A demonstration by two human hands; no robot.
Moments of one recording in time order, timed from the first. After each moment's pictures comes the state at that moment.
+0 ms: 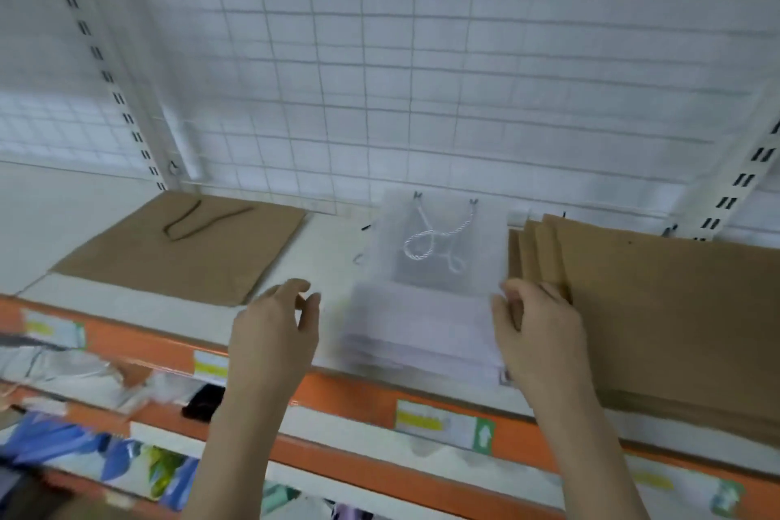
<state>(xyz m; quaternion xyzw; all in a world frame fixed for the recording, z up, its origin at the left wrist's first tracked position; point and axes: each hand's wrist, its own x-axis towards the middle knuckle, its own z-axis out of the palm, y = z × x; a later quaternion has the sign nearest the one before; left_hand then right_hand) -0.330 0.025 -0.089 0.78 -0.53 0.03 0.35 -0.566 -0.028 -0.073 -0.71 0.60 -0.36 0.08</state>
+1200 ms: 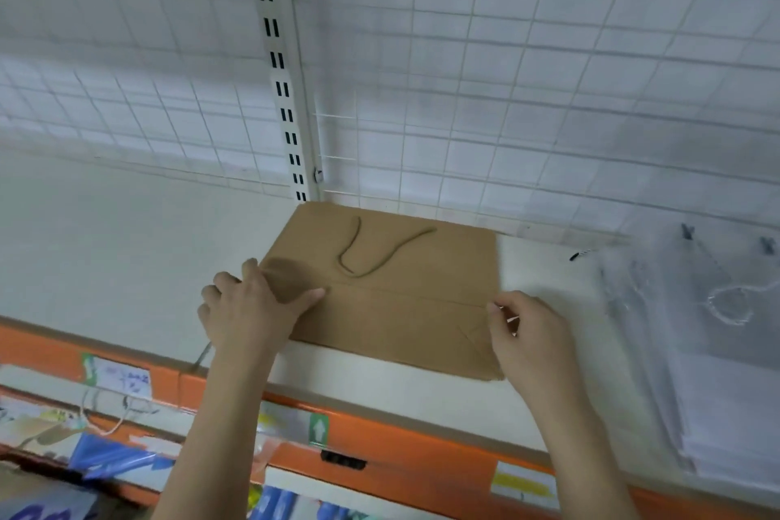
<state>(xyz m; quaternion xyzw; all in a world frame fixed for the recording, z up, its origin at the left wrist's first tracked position) 0.029 -0.020 -0.108 0.91 -0.39 -0.04 0.16 -0.233 -0.059 -0.113 -0.70 0.63 -0.30 0.14</state>
